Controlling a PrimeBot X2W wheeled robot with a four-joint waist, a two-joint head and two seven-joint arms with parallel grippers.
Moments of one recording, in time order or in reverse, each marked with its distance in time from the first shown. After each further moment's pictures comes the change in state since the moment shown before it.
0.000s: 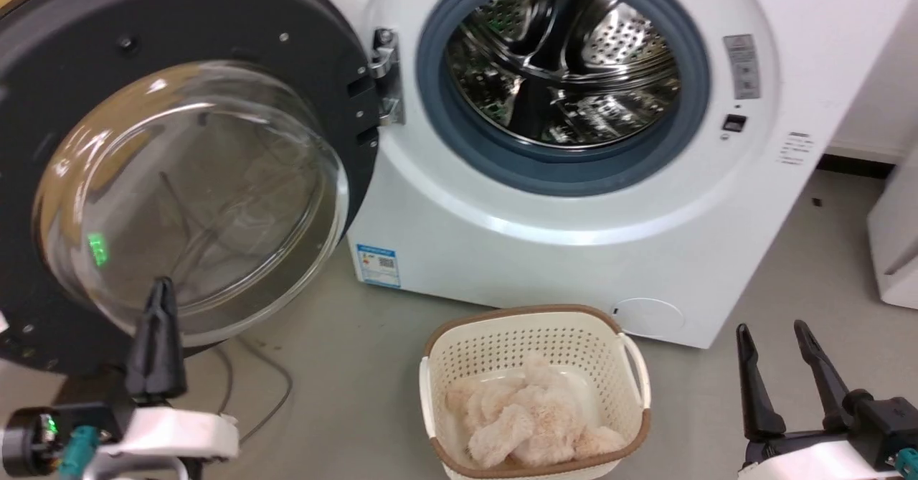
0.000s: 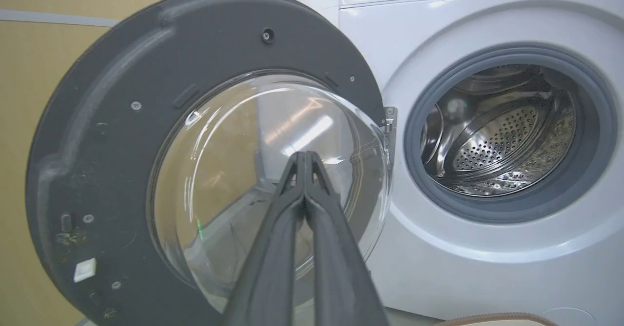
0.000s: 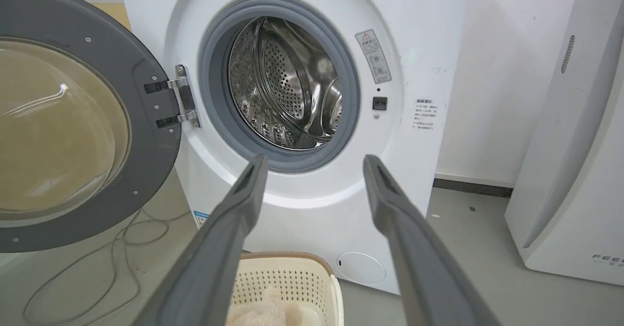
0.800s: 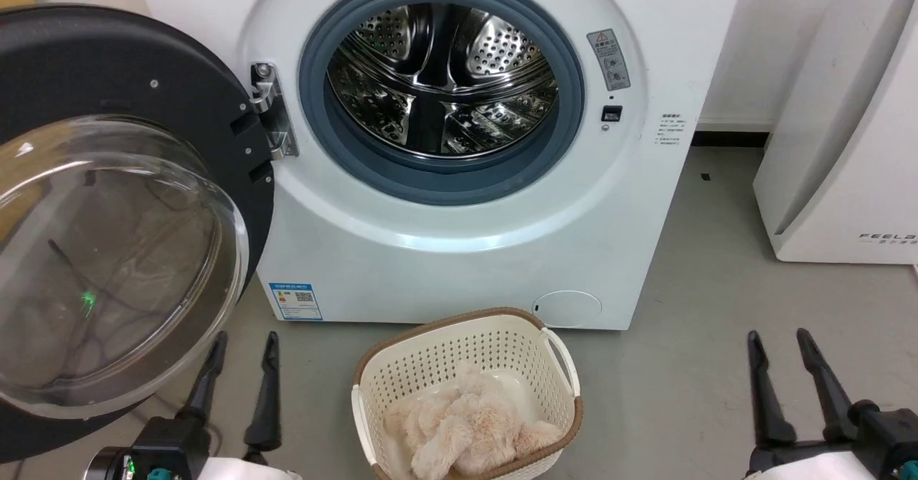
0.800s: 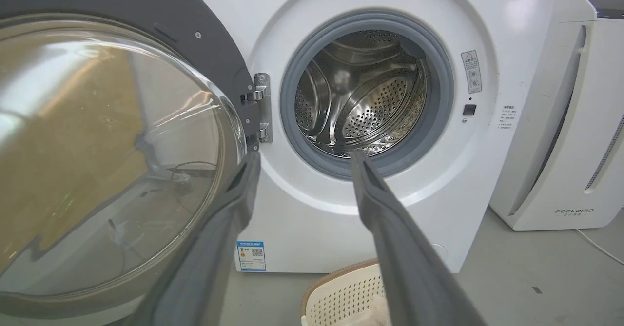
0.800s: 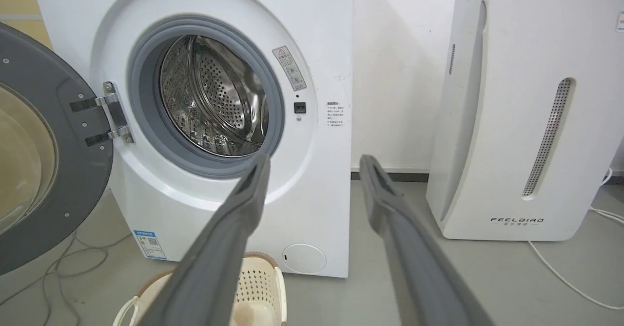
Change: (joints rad) left arm 0.121 -0.047 -0.131 -0.011 -0.026 -0.007 0.000; right arm 0.034 0.000 0.003 -0.036 -0.001 0.000 0.001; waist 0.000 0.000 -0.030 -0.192
